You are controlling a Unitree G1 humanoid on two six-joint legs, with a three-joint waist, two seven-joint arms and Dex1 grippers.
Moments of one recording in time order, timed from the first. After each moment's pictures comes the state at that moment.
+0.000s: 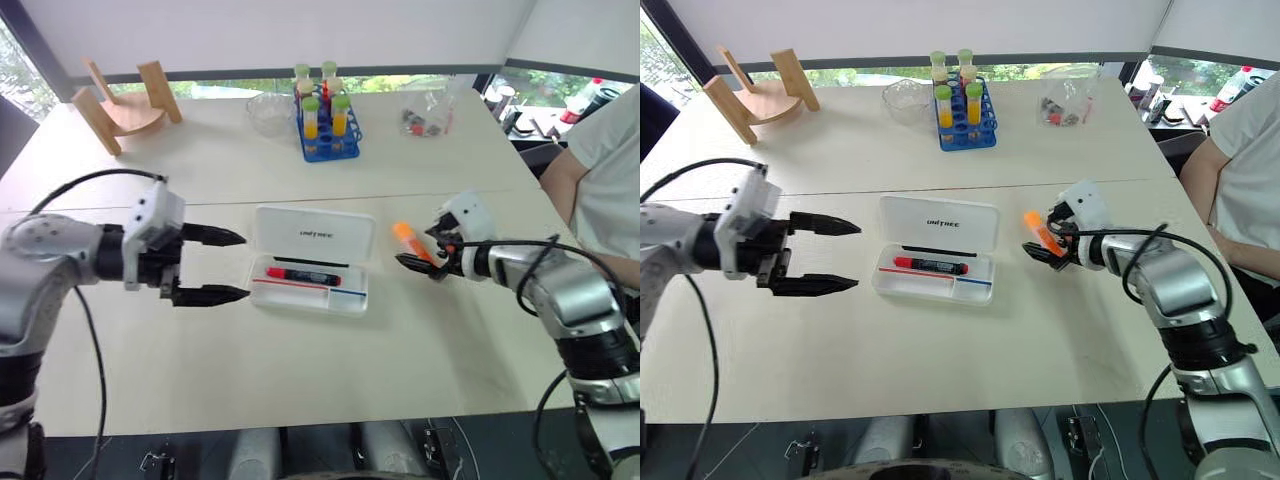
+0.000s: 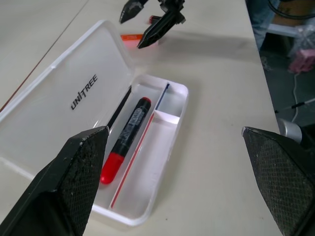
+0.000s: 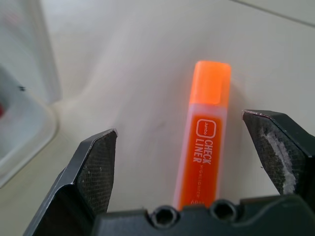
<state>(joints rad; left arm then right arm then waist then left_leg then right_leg) -0.30 0.97 0.23 -0.36 -0.65 0.70 -1.30 -0.52 -0.73 0.16 -0.06 0.32 0.90 0.58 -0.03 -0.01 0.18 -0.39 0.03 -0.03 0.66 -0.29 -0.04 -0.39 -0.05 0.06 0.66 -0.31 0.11</state>
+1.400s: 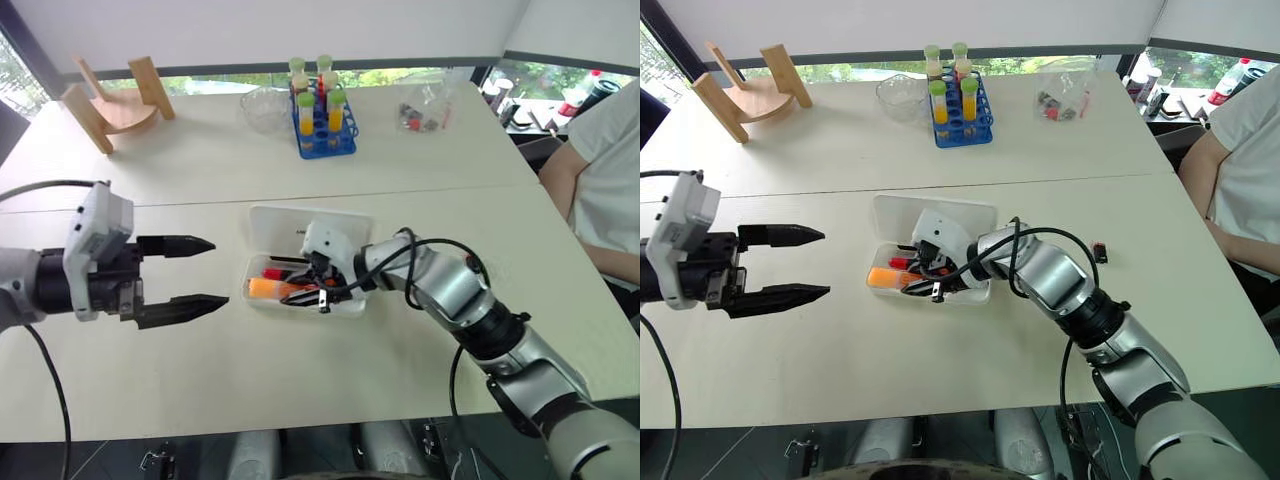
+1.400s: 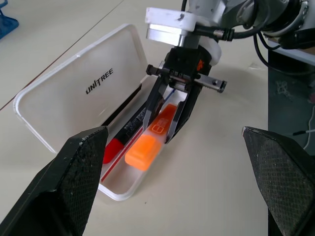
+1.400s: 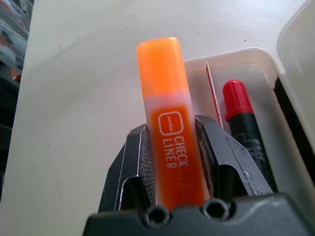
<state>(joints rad) -0.08 1.08 0.53 -0.56 -0.95 0.88 -1.08 -0.76 -0.42 0.56 -0.15 0.30 0.82 0.90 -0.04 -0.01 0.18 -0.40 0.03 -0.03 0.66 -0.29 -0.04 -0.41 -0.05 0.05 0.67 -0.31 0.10</state>
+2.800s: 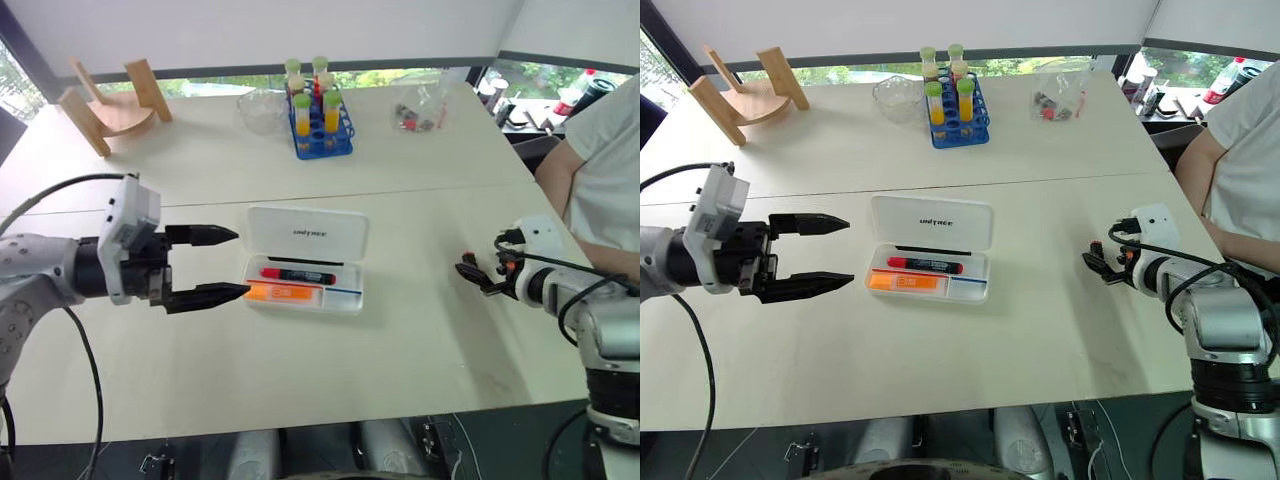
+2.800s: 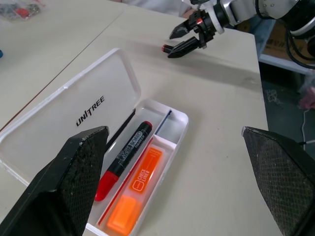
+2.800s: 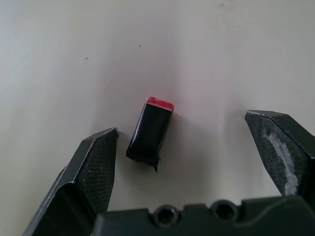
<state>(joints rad) -0.21 1.02 0.33 -0.47 -0.91 0.76 -1.08 -0.27 -0.66 -0.24 -0.16 0.24 1.01 0.47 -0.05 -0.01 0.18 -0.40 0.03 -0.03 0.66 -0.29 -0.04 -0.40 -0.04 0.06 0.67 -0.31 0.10</state>
